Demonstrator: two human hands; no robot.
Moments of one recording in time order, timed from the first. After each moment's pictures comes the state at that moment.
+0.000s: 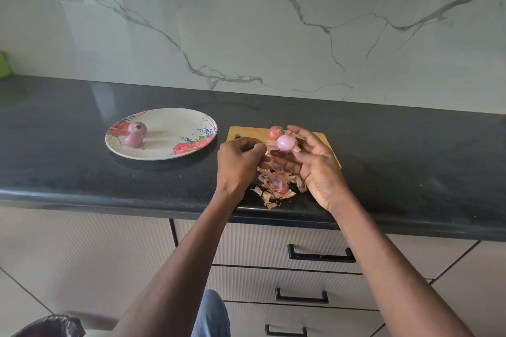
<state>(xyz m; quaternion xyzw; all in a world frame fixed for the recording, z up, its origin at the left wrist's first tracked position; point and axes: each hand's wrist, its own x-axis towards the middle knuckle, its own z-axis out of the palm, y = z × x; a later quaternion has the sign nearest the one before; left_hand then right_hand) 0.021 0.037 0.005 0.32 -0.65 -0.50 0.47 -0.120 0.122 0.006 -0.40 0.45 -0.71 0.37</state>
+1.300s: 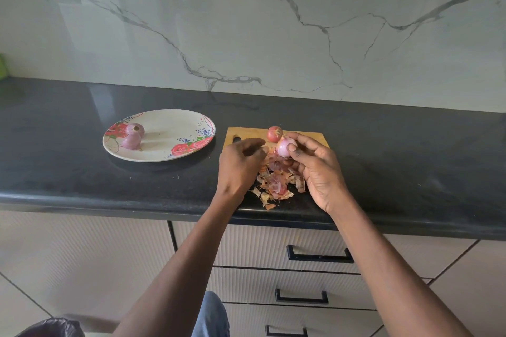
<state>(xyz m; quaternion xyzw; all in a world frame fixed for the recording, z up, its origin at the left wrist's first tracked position) 0.017 0.031 -0.002 0.33 -0.69 -0.46 0.45 -0.126 0.116 -0.002 -0.36 0.49 -0.72 0.33</state>
